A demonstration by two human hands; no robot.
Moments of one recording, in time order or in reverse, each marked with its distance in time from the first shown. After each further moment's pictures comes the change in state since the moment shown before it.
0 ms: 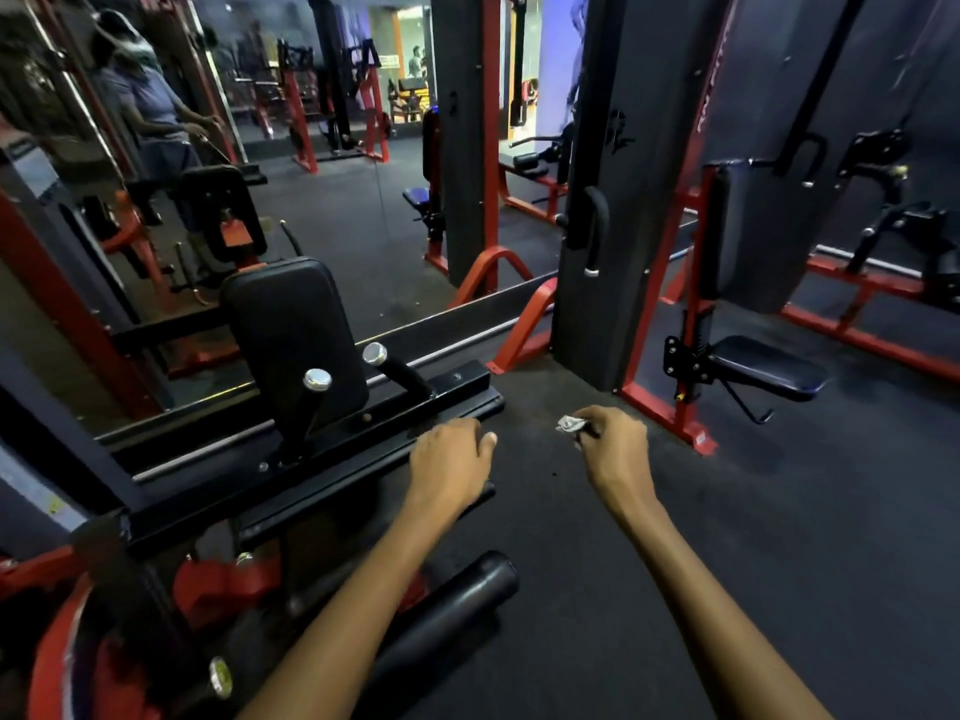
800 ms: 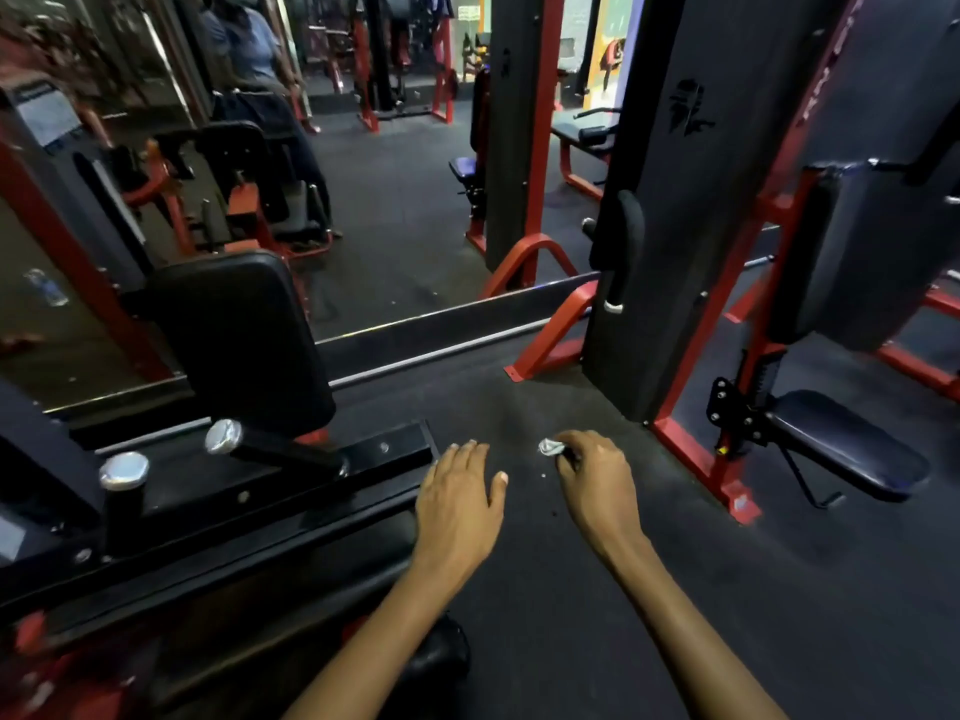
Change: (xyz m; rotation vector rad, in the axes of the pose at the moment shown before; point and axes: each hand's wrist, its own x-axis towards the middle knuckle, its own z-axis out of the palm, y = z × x) left_hand 0.187 0.101 0.131 -0.032 -0.019 -0.178; right_hand 0.240 0.130 0.057 -0.080 -0.176 -0.229
